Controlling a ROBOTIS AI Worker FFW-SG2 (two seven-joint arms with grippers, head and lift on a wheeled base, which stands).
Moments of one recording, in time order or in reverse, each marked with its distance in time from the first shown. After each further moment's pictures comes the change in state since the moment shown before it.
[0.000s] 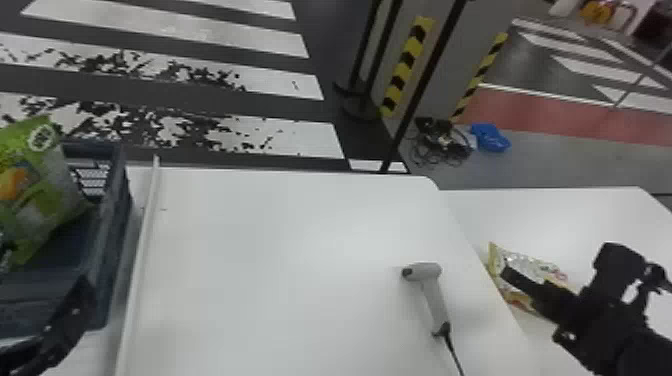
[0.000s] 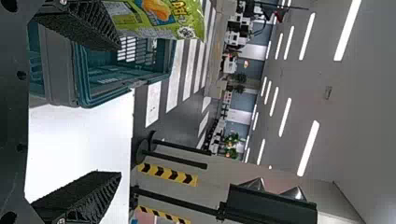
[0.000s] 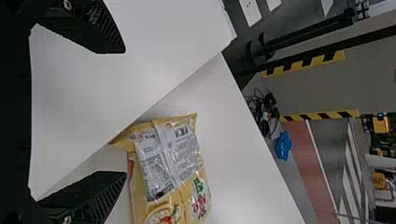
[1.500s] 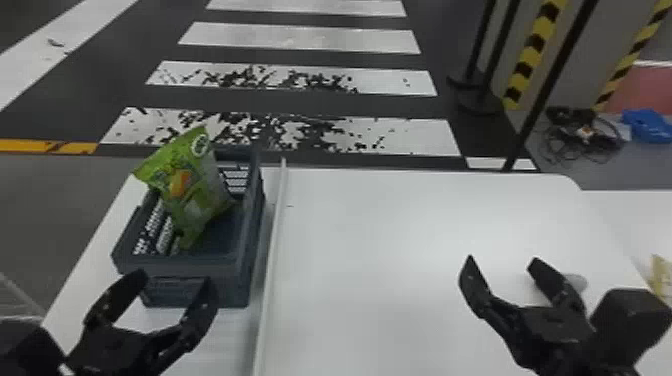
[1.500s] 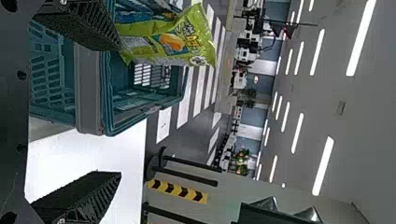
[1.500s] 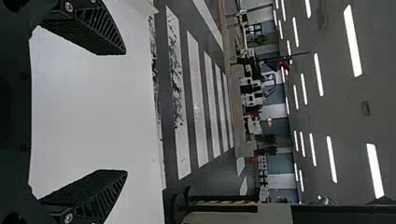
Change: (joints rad) left arm 0.093 0.008 0.075 -0.054 0.021 0.038 0.029; right arm 0.325 0.273 0.619 -0.325 0.481 -0.668 0.223
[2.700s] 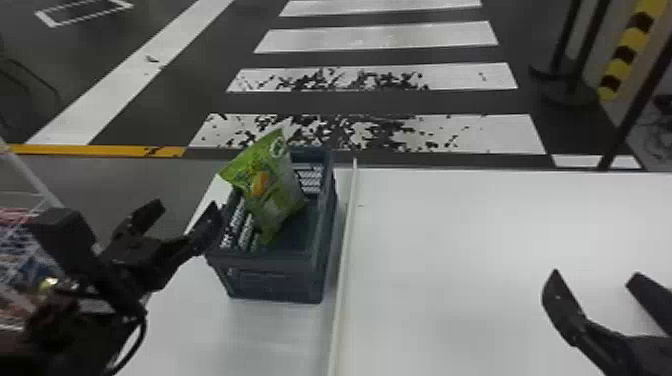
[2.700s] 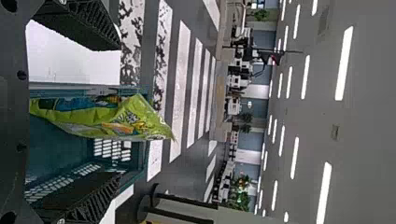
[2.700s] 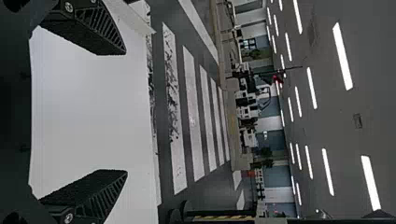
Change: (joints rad) left arm -0.259 0.043 0.271 0.062 0.101 0.269 -0.081; right arm 0.064 -0.003 0.011 -0.051 -0.011 -0.025 0.048
